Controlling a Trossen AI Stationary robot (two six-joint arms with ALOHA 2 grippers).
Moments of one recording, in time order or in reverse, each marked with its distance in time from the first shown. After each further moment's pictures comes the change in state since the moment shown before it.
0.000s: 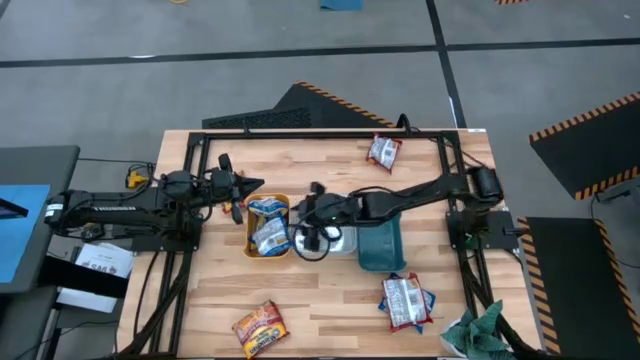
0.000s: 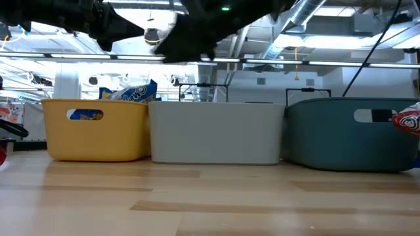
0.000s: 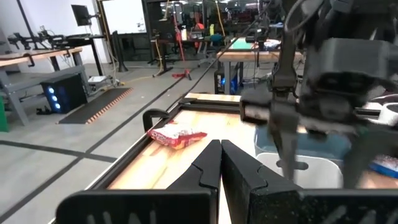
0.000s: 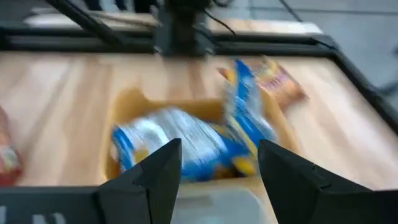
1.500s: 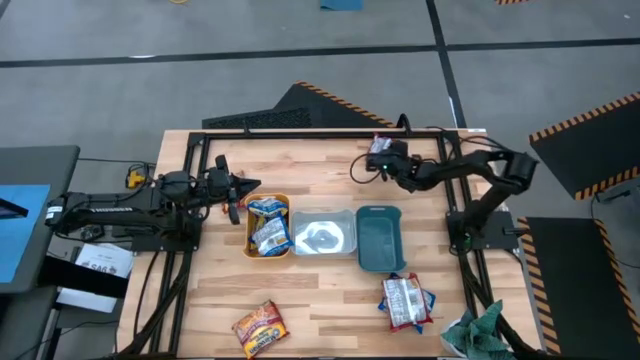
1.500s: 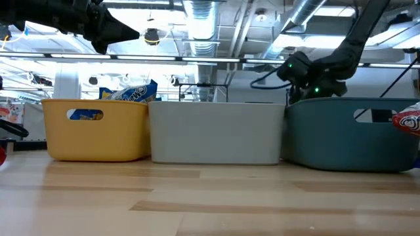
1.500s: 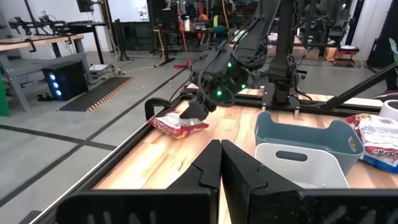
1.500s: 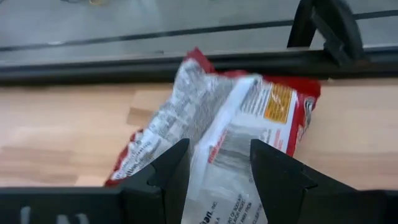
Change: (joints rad) left arm 0.001 -0.060 0.000 -0.097 -0.014 -0.040; right arm -0.593 -0.241 -0.762 0.204 0.463 0.759
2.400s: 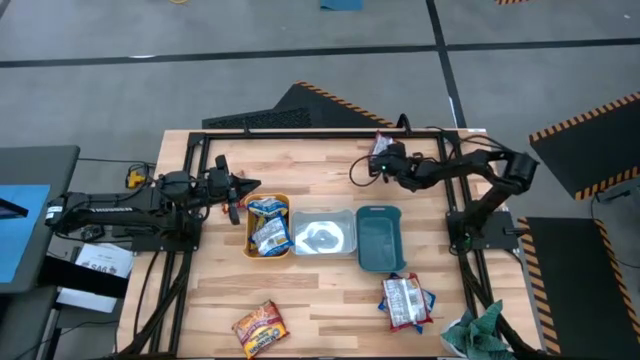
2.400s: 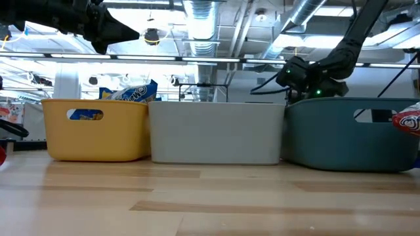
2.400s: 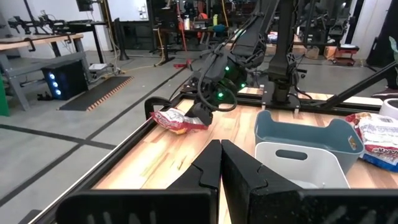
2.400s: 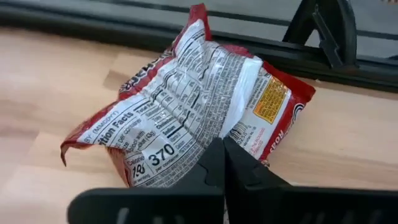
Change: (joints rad) left arm 0.000 0.000 -0.001 -0.003 0.000 0.001; right arm 0.000 0.010 0.004 -0.175 -0.040 -0.125
